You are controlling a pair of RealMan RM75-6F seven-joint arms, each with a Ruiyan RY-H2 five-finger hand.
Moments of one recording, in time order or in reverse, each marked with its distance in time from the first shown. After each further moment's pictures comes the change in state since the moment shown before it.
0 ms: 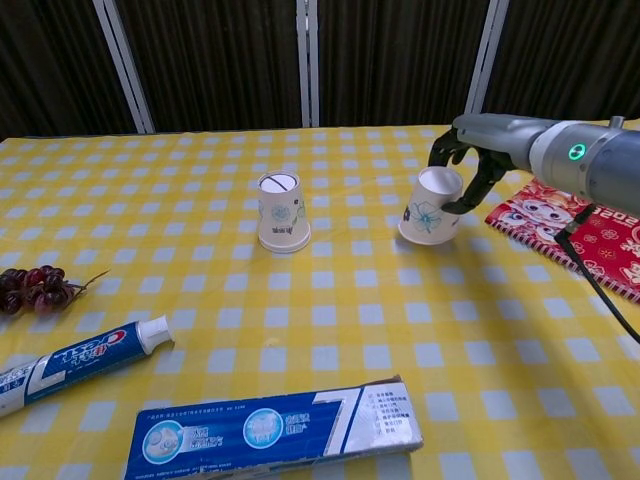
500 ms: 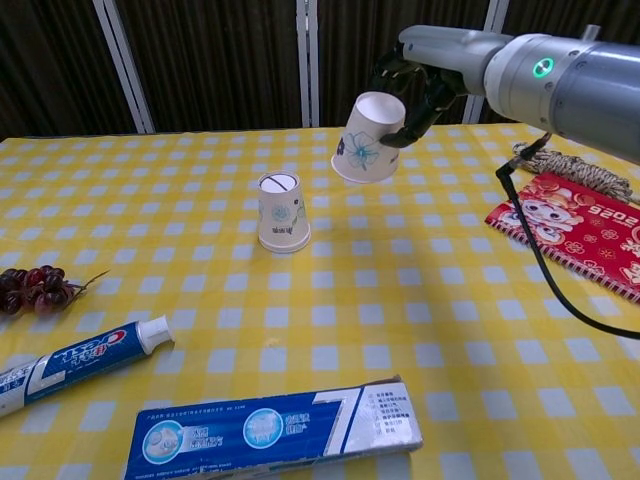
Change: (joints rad) left arm 0.007 0.001 -0.014 0.004 -0.002 -0.018 -0.003; right arm 0.069 0.044 0.095 -0.213 -0.019 0.115 -0.059
